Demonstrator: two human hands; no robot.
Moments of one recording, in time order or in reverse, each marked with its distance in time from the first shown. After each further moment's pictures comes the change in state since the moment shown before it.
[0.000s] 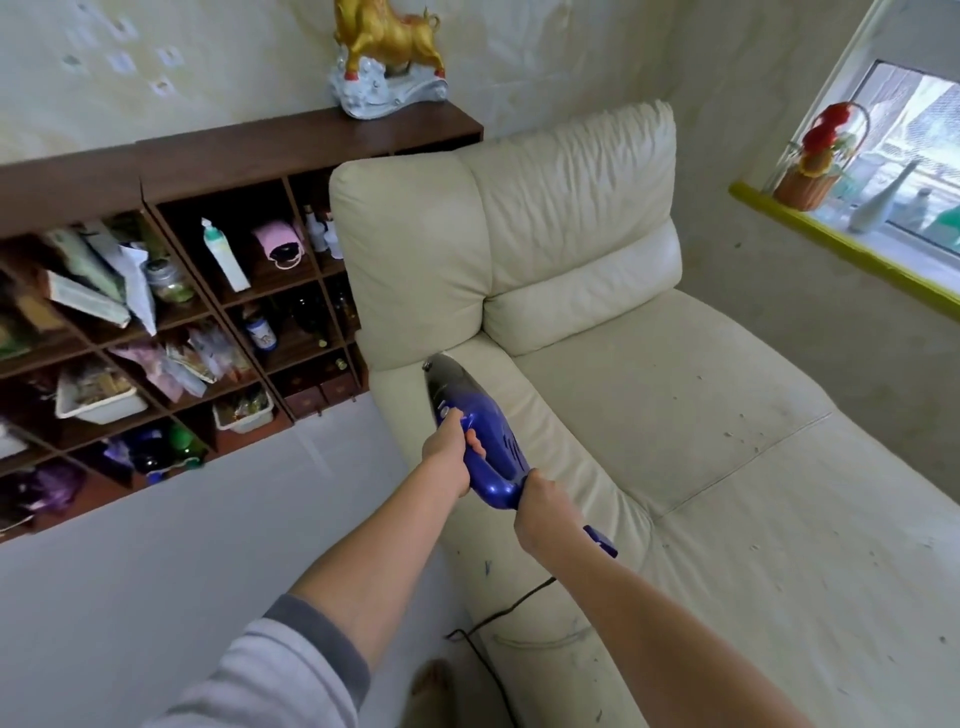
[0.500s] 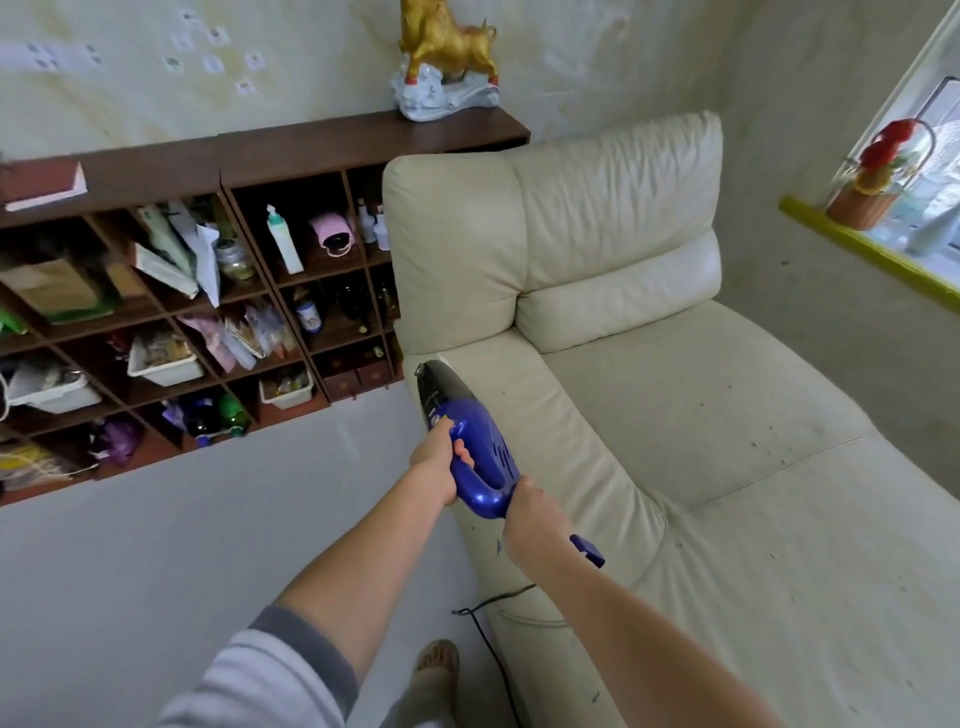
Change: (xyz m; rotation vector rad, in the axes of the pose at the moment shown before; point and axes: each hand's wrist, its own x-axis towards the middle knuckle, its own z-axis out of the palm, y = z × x) left_hand -0.041 -0.028 -0.054 -0.120 0.059 -0.009; right_hand -0.045 0.002 0.033 -0.110 -0.061 -0.116
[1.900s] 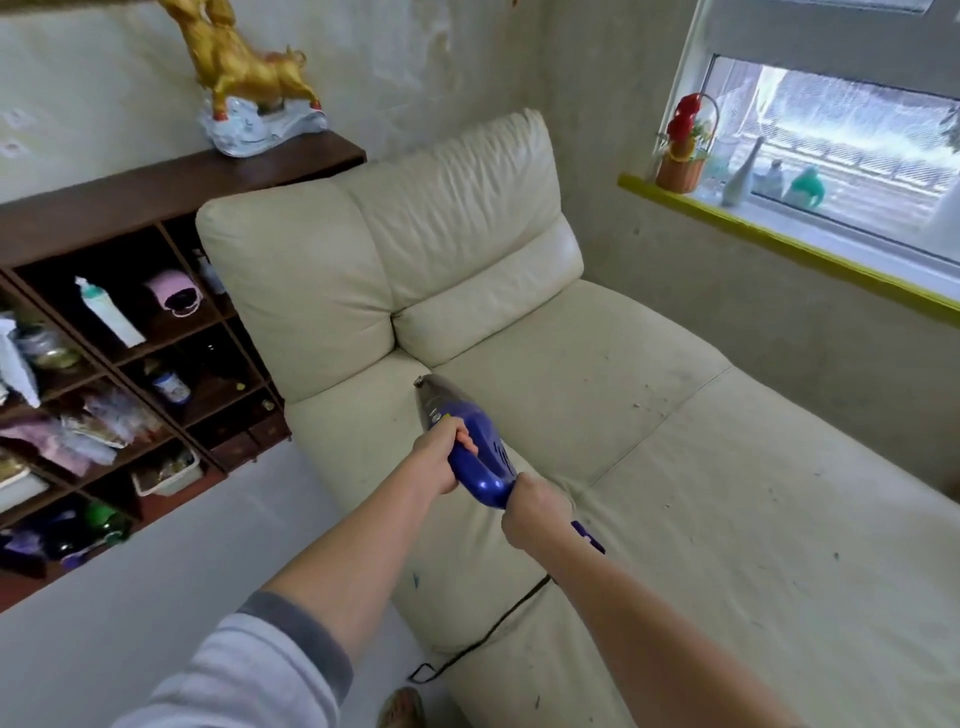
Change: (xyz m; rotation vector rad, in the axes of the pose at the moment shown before) left_hand 0.002 -0.061 0.154 0.358 -0.206 0.042; right_hand 0.005 0.121 -0.063 0.155 0.084 0.188
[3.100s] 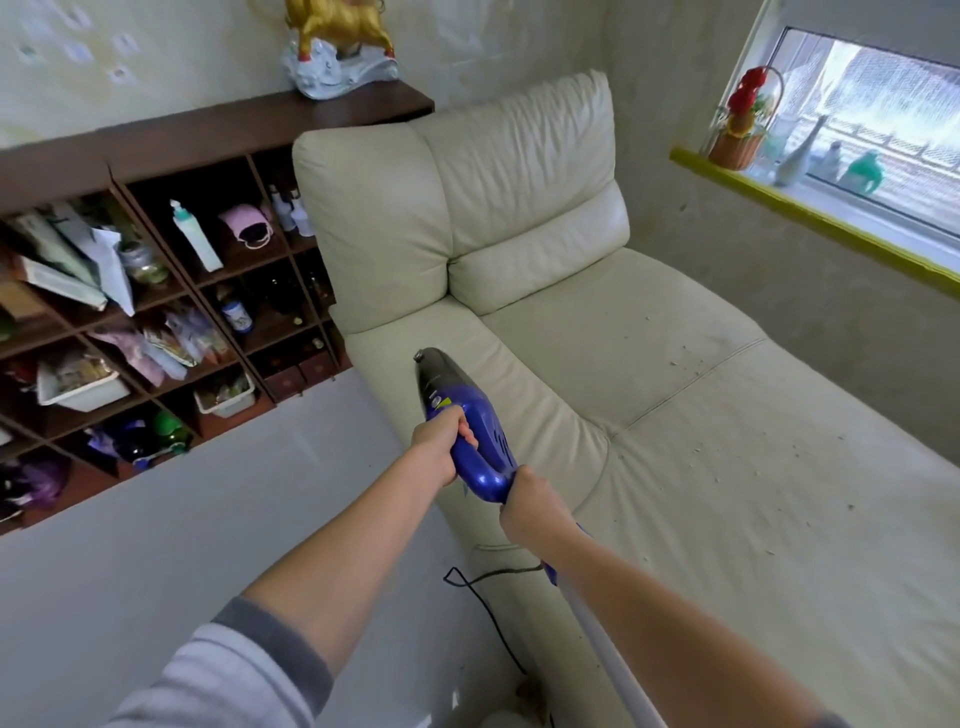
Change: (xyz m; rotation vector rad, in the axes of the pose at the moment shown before) left_hand -0.076 -0.055 -0.126 -0.093 0.075 0.013; right_hand -0.104 -0.044 0.096 0.046 -0.090 -0.019
